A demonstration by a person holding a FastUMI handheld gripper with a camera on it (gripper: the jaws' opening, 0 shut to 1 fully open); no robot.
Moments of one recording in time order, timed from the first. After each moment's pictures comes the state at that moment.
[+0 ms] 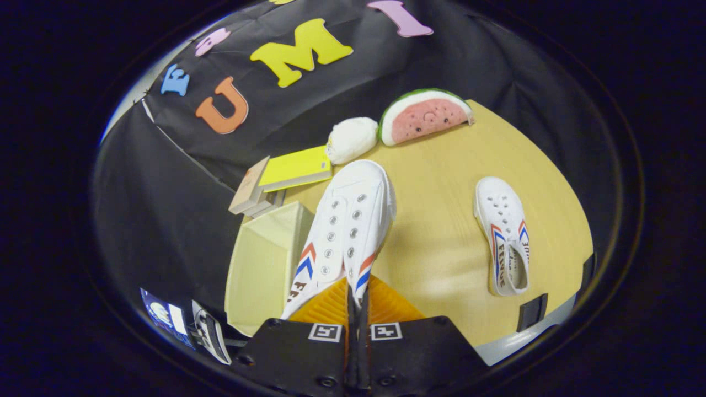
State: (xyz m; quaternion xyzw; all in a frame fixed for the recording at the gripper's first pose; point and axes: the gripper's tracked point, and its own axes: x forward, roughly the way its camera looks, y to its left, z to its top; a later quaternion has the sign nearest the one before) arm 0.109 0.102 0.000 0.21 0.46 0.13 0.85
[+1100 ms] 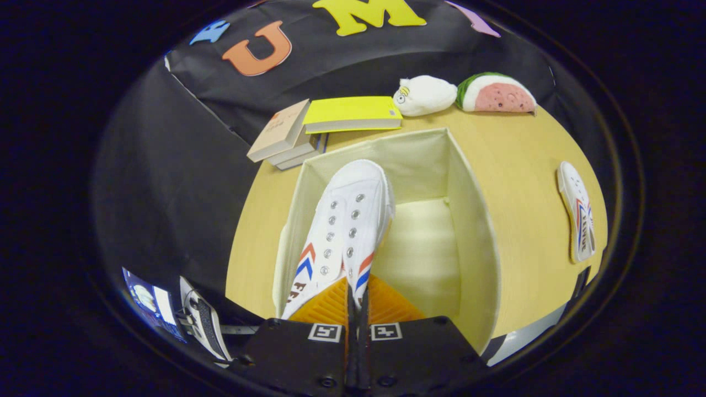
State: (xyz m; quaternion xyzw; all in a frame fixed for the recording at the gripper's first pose) arm 0.094 0.307 -0.077 0.12 0.56 0.14 0.81
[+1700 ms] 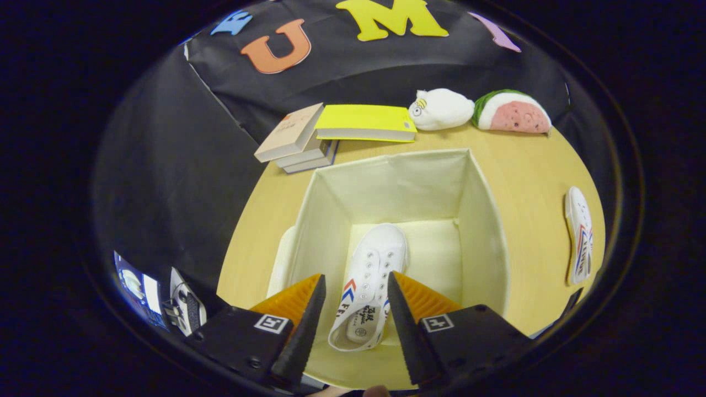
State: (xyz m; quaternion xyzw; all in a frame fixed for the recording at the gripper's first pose) arm 0.112 0.304 -0.050 0.09 0.50 0.18 0.84
